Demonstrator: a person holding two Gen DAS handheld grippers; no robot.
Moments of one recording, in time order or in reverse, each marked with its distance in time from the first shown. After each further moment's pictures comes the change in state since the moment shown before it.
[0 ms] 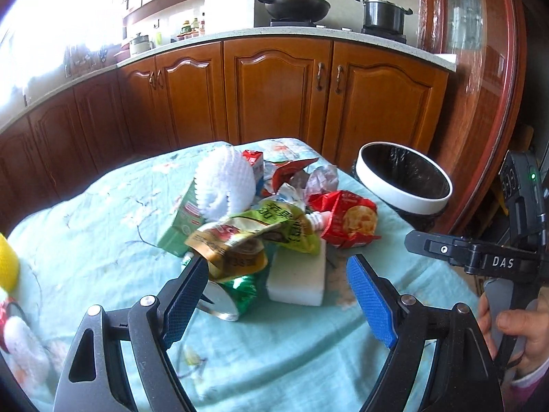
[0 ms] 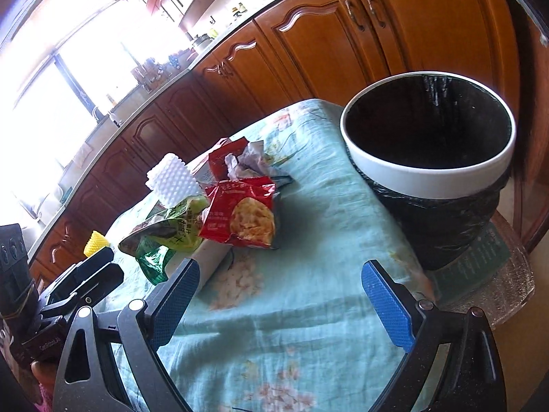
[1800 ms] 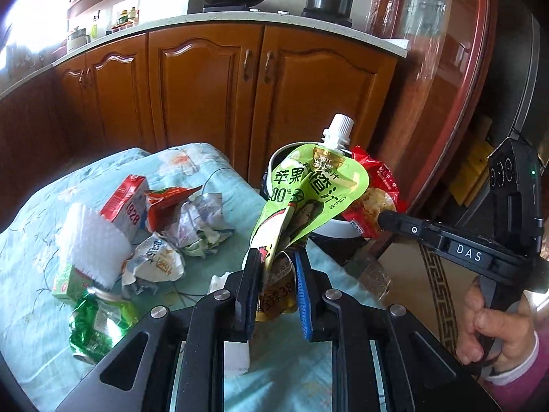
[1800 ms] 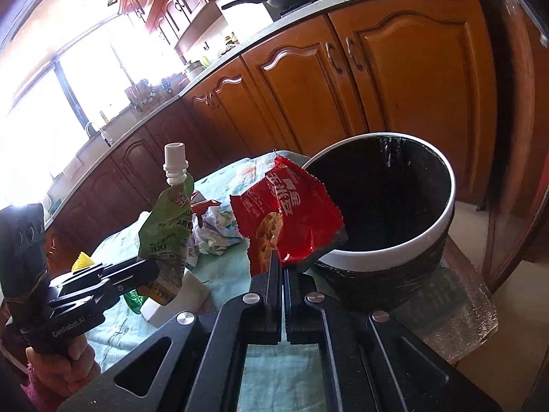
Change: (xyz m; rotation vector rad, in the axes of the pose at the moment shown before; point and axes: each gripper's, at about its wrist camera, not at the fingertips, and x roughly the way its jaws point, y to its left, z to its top) left arm 0.072 -0.053 0.060 0.045 0.072 -0.256; right arm -0.051 -0.047 0.040 -0.031 -0.119 -0.074
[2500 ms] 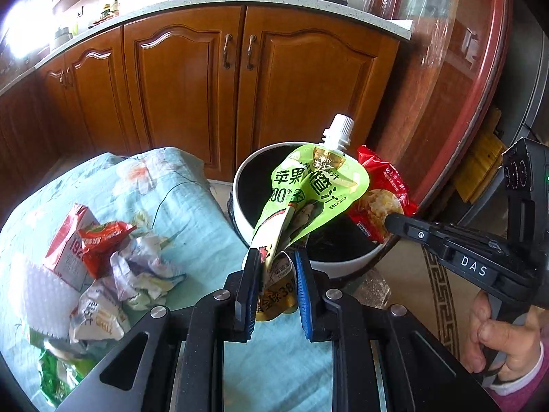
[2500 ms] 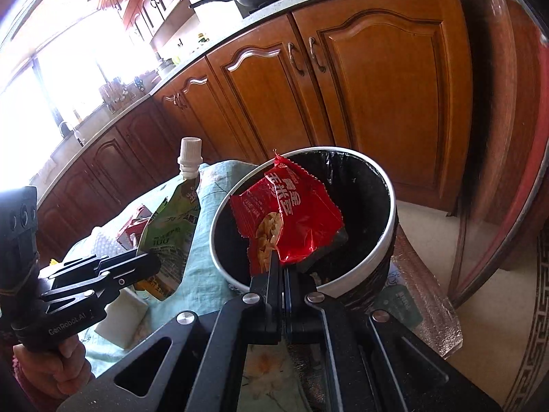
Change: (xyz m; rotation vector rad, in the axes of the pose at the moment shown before) left arm 0.082 -0.035 0.049 0.016 0.061 0.014; right arm 0.009 -0.056 0.031 -0.002 0.024 -0.111
